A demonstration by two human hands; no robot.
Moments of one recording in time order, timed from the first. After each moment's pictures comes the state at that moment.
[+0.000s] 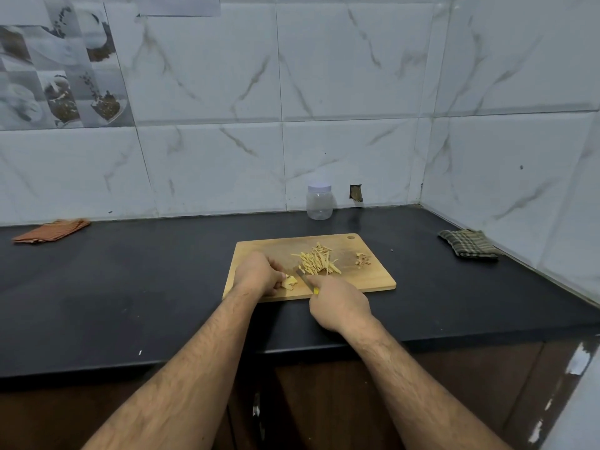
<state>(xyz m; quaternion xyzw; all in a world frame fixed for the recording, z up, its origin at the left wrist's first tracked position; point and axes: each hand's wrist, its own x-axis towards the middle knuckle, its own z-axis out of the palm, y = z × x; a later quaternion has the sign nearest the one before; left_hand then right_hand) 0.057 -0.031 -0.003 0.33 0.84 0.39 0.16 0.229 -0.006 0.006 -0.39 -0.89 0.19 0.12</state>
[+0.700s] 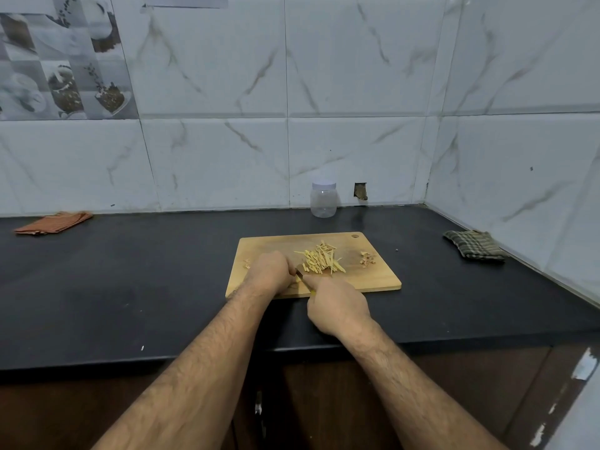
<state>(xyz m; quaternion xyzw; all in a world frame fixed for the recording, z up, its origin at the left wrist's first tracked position) 0.061 -0.020 -0.005 0.45 0.87 0.21 0.07 0.221 -0.016 0.003 -0.38 -0.90 0.15 0.12</state>
